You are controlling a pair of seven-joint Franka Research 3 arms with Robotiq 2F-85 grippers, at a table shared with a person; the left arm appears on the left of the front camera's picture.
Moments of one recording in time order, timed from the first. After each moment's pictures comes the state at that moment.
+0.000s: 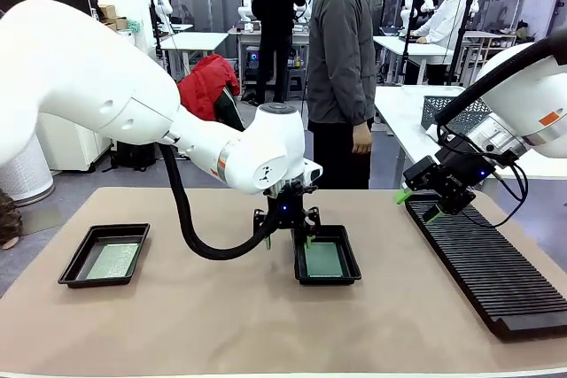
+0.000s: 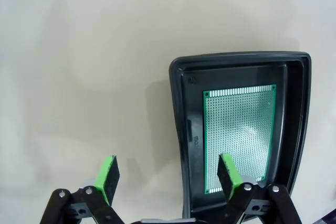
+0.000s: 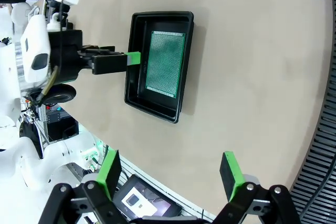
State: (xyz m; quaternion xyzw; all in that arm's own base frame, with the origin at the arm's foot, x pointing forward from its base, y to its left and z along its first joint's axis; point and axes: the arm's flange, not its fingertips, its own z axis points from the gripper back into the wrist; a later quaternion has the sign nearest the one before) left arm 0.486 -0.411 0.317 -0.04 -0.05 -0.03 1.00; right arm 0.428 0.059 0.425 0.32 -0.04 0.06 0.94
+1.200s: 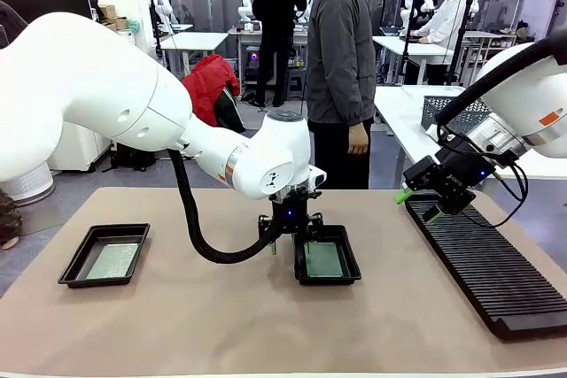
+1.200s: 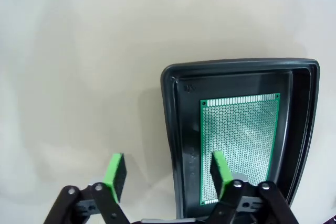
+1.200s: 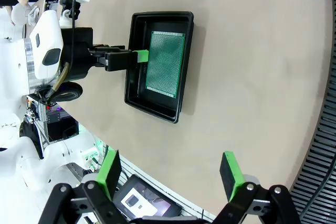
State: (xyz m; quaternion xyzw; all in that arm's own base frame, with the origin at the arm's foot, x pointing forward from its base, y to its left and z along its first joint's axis) left arm 0.490 -0.419 0.305 -0.03 -0.05 -0.03 1.00; right arm 0.428 0.059 0.425 0.32 -0.04 0.06 0.94
